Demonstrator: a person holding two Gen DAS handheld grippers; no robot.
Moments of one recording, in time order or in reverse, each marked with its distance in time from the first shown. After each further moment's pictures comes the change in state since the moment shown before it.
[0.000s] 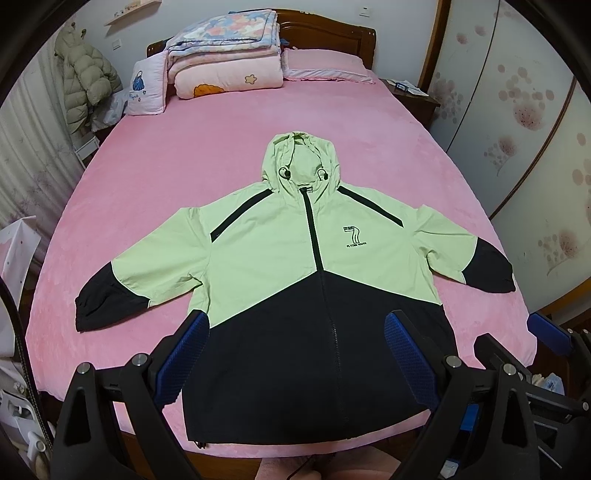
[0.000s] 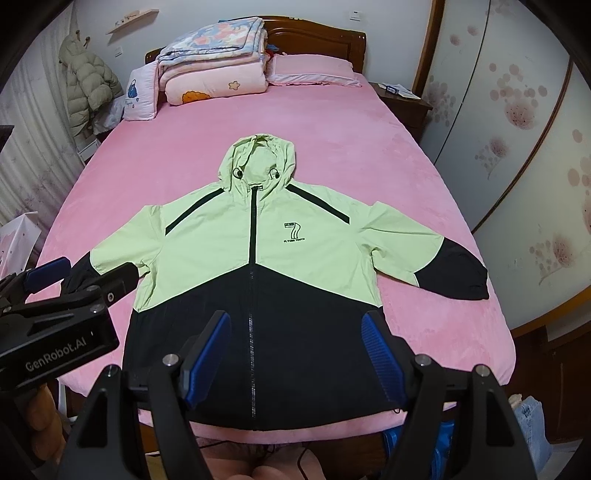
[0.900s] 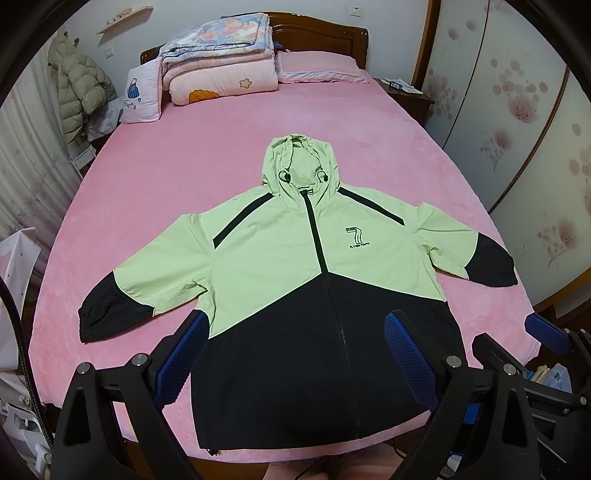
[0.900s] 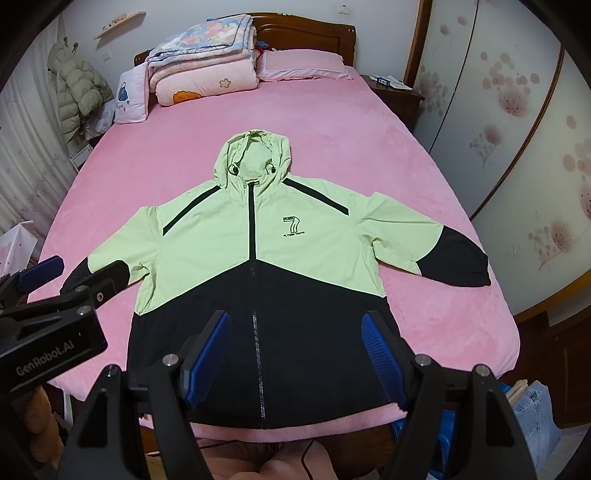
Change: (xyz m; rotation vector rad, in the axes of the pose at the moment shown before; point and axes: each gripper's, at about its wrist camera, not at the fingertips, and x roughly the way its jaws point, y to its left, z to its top) left arm -0.002 0.010 0.004 0.037 -0.004 -0.002; right arm 0.007 0.007 -0.006 0.042 0.020 -0.010
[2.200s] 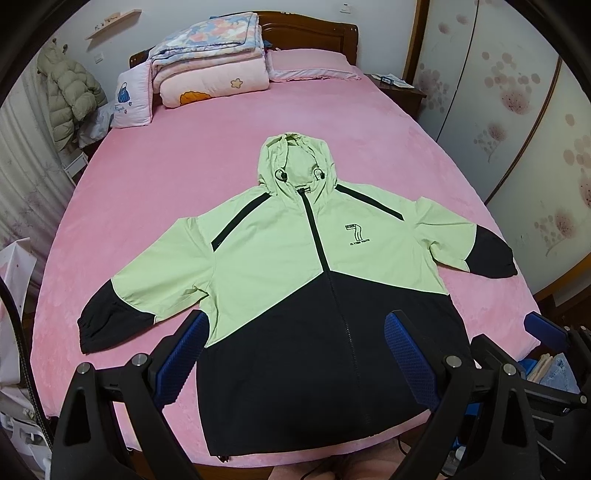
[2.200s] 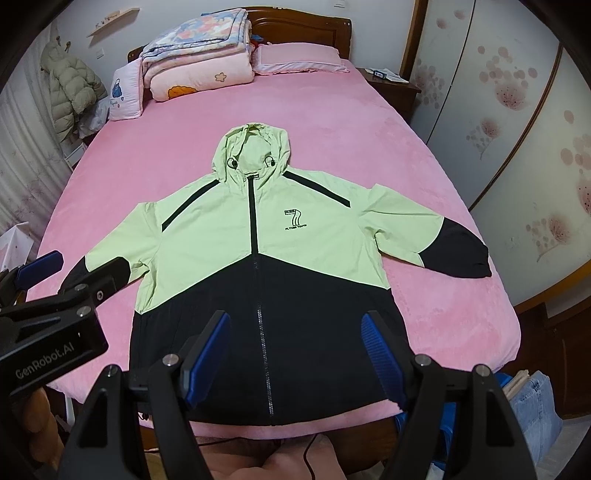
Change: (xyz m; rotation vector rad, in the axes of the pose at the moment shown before) left arm 0.006 0.015 0.006 0.043 0.009 -0.023; right arm 0.006 0.016 0.000 0.019 0.026 -0.021
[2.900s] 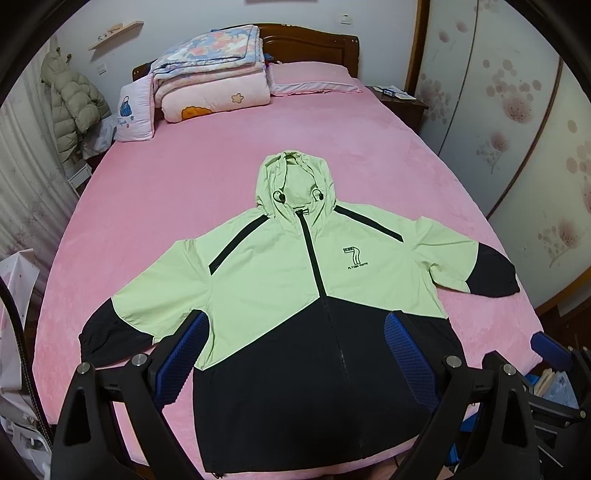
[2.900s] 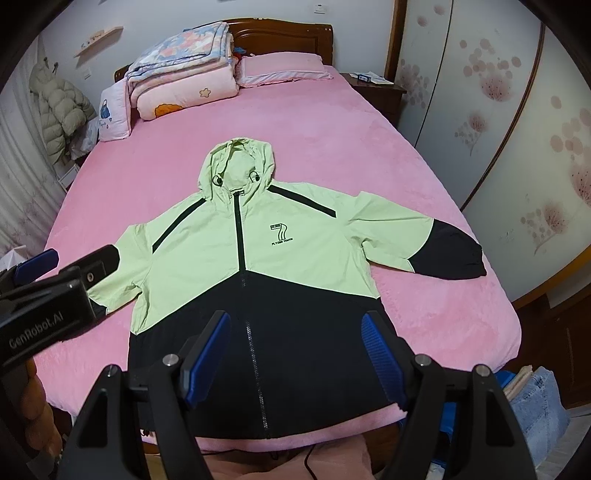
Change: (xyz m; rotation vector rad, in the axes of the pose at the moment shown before) left arm 0.002 -0.023 0.030 -0.007 -0.052 0.032; right arm -0.002 -0.034 0.013 0.068 -0.034 0.004
